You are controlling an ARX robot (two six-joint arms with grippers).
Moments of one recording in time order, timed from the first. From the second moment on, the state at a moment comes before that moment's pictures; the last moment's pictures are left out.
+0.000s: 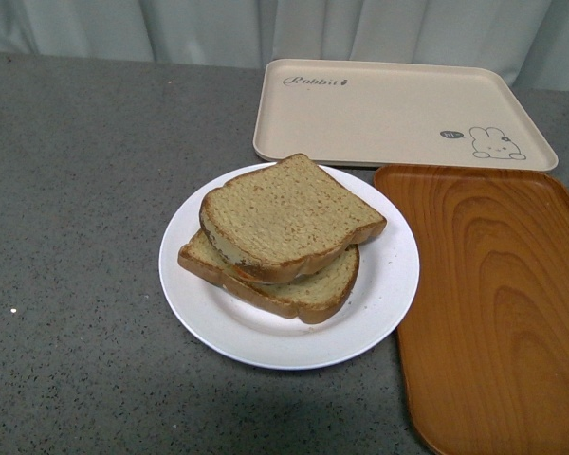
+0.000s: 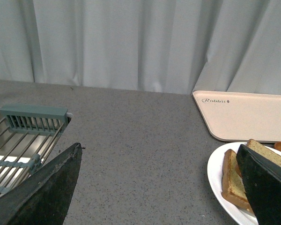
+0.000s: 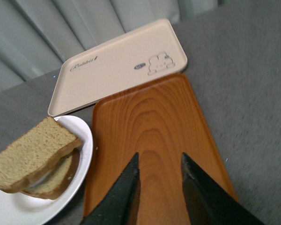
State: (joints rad) left arm 0.00 0.00 0.02 0.00 0.00 0.00; right arm 0.00 0.14 0.08 -0.24 -0.04 0.37
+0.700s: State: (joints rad) left arm -0.11 0.88 0.12 0.23 -0.08 -0.95; right arm 0.00 0.00 0.01 0.00 0.00 0.02
